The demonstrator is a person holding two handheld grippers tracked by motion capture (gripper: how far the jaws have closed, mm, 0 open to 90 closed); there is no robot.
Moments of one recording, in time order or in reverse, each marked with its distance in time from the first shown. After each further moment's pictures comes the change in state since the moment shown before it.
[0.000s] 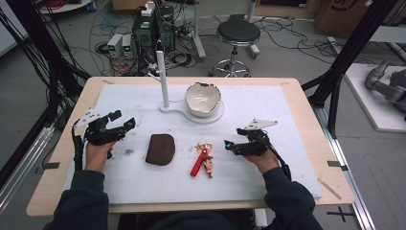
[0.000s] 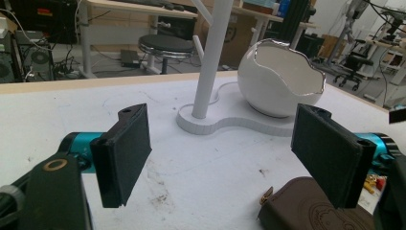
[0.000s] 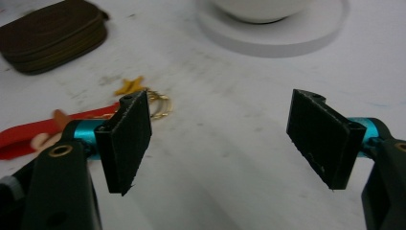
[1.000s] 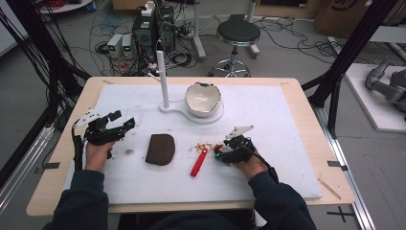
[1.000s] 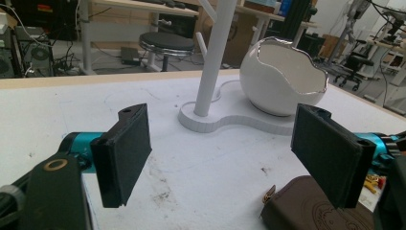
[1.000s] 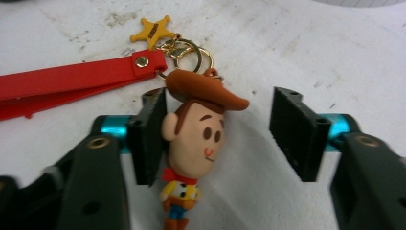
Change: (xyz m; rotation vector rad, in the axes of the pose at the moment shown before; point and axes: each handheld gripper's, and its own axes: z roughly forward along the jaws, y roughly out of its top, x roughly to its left) left arm 0.003 -0.002 0.001 0.007 0.004 -0.017; right arm 0.024 -0.003 0.031 0.203 -0.017 -0.063
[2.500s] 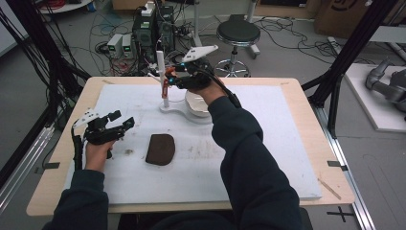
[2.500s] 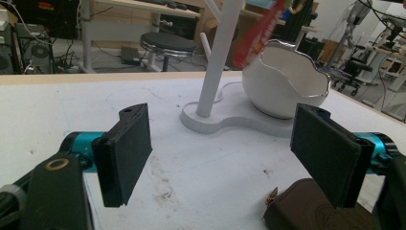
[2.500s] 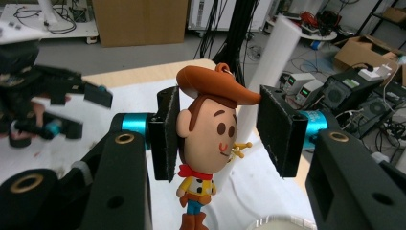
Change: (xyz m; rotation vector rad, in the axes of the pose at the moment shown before) left arm 0.005 -0.002 0.000 -0.012 0.004 -0.021; right arm 0.005 0.251 -0.013 -0.405 0.086 -0.296
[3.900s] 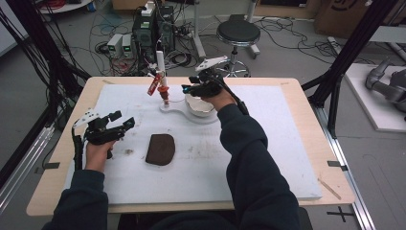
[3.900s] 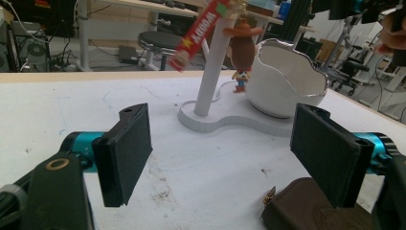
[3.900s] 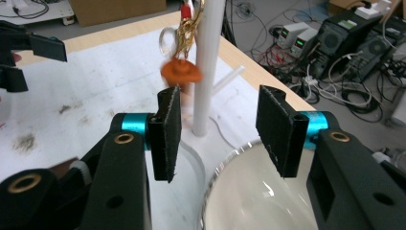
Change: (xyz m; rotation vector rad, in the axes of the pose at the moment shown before) left arm -0.001 -0.001 0.001 0.007 -0.013 -0.003; right arm -0.025 -0.059 -0.005 0.128 -0.049 0.138
